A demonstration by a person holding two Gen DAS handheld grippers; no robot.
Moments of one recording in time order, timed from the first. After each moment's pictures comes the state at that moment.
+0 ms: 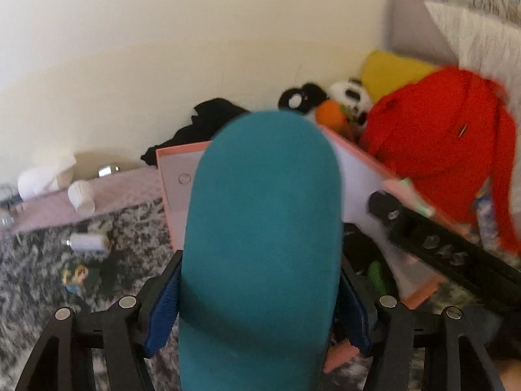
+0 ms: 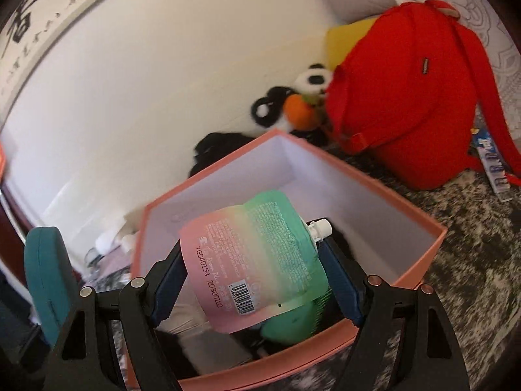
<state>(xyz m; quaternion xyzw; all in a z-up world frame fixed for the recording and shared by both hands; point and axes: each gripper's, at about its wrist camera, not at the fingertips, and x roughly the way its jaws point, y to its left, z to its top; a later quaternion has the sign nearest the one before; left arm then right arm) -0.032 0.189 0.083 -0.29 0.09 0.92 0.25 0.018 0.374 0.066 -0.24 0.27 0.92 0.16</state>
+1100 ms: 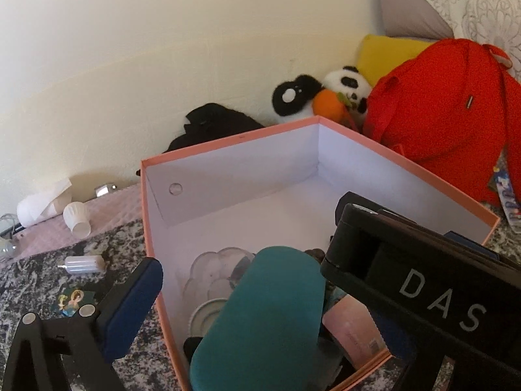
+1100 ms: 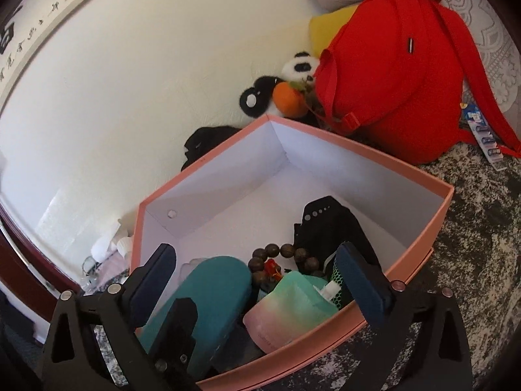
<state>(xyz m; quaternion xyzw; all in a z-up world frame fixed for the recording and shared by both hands) -0.027 0.214 0.068 -0.26 0.12 0.93 0.25 0.014 0.358 0.050 -0.24 0.30 0.91 0.18</state>
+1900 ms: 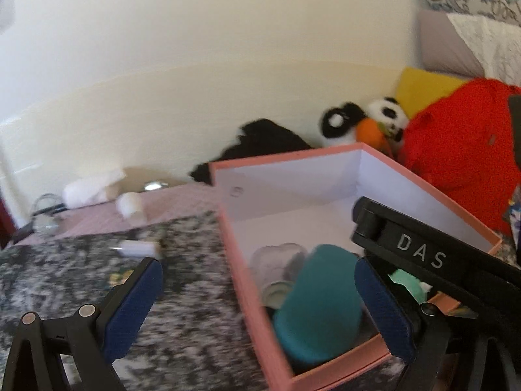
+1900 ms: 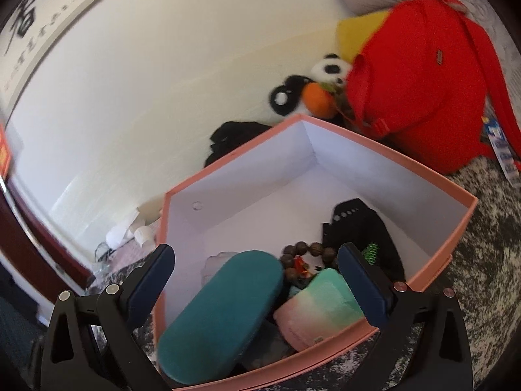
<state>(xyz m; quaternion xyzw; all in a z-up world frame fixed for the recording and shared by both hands) 0.005 0.136 0.096 -0.23 0.06 0.96 0.17 0.005 0.327 0.068 -0.24 0.26 0.93 0.13</state>
